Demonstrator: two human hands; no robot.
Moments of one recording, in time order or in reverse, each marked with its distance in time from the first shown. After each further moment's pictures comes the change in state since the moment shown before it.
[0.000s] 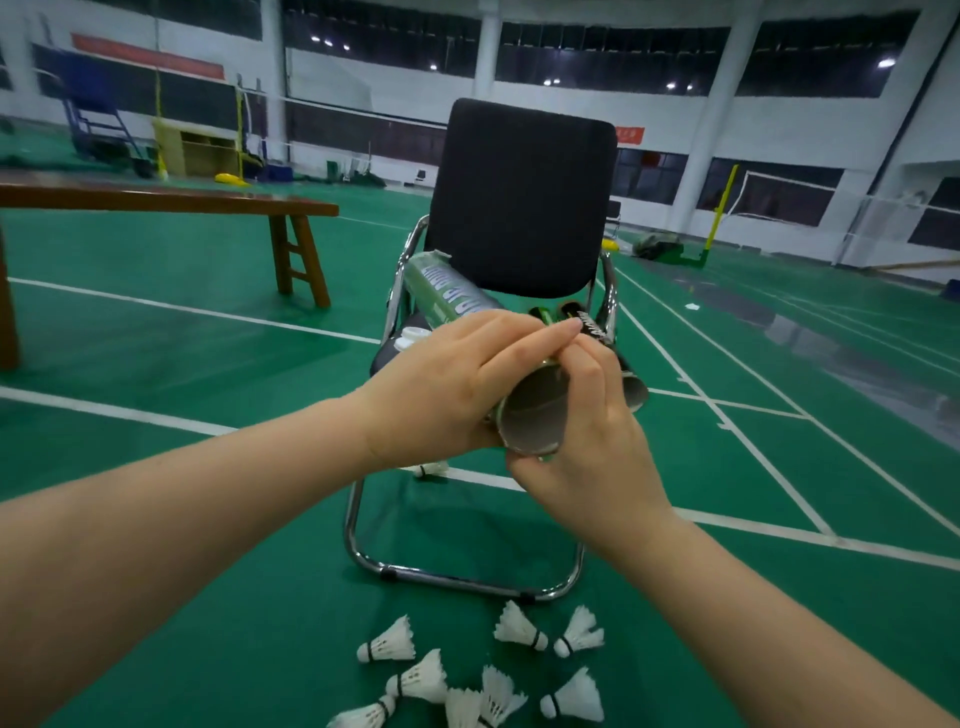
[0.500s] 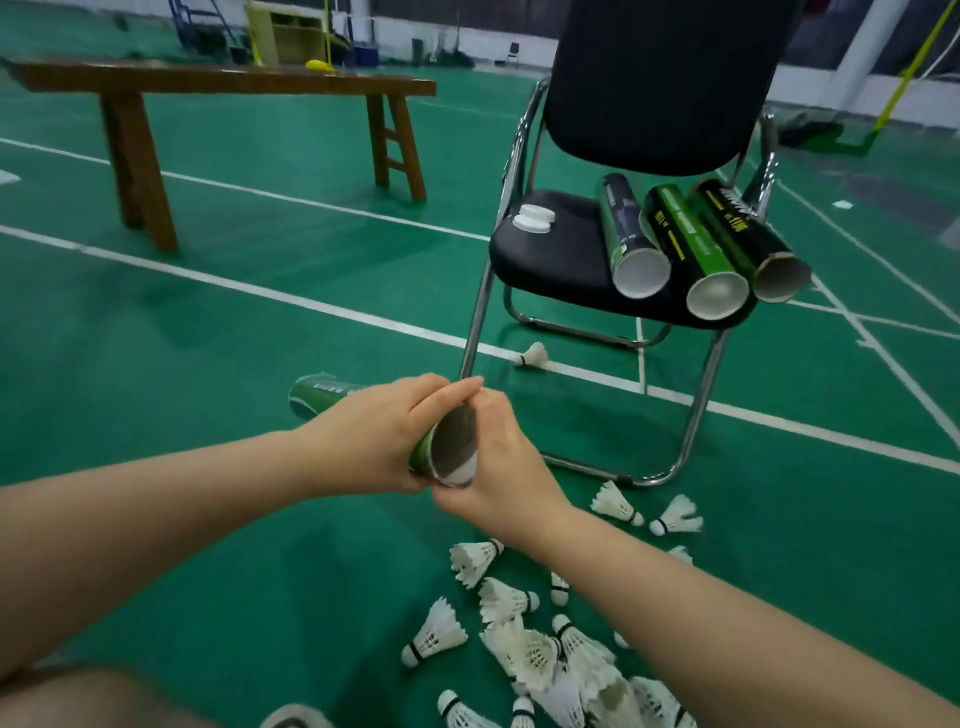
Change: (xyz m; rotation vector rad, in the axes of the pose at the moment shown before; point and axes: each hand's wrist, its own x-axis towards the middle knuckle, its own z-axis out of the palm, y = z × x) left_hand -0.218 0.047 -0.027 -0.099 -0.518 -0.468; right_hand -0.107 -0.102 0.129 0.441 -0.619 0.301
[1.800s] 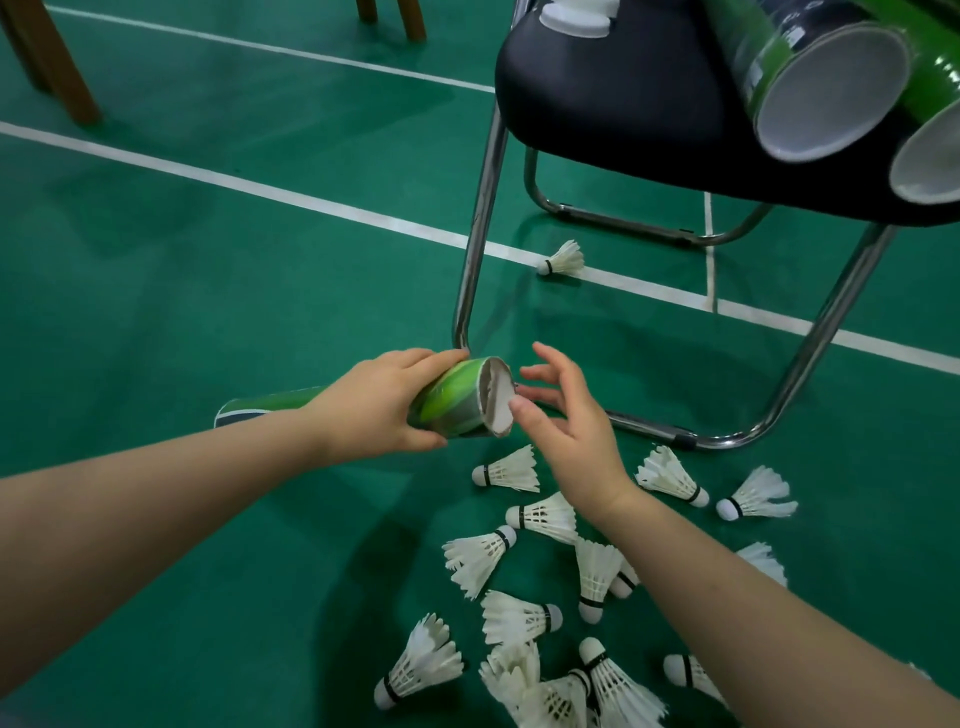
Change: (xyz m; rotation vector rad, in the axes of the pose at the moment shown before) left_hand 0.055 -0.106 0.172 -0.287 -0.324 -0.390; right_hand 0.055 0.191 0.051 0.526 0.064 0.425
